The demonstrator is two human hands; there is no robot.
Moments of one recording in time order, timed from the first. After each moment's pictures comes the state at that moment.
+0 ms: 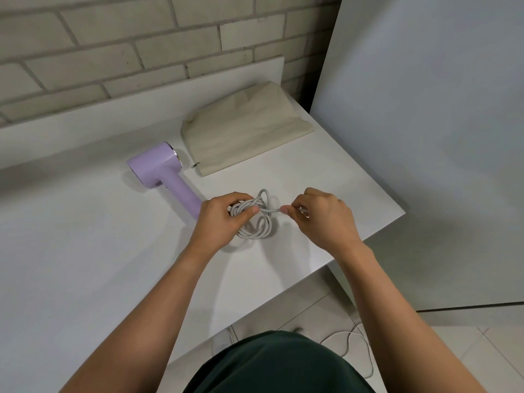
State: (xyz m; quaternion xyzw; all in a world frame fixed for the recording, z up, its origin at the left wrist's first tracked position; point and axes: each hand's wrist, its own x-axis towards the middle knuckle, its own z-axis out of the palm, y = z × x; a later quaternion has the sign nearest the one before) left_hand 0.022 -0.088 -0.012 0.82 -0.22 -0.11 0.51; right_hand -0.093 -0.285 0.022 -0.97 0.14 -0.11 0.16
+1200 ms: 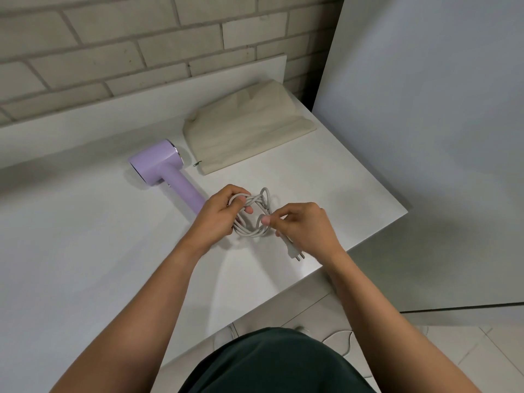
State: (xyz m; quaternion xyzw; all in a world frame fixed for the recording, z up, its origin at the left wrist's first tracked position) left_hand 0.028 -0.084 0.000 0.77 -0.15 -0.26 0.56; right_hand -0.088 -0.253 0.015 -0.84 0.24 -0.01 0.49
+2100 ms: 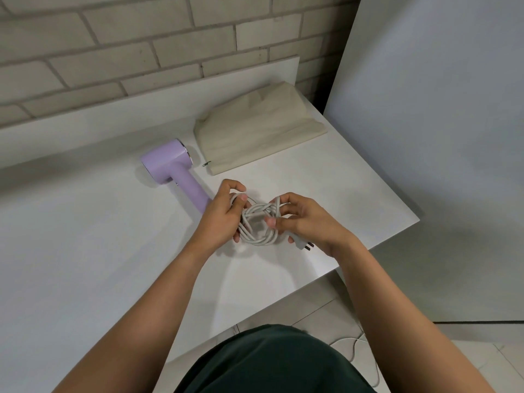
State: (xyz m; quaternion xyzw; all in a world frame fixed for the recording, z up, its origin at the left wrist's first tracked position) left_hand 0.027 -0.083 0.001 0.81 -0.16 -0.17 0.54; right_hand -0.066 -0.275 0.016 -0.74 0.15 0.12 0.65
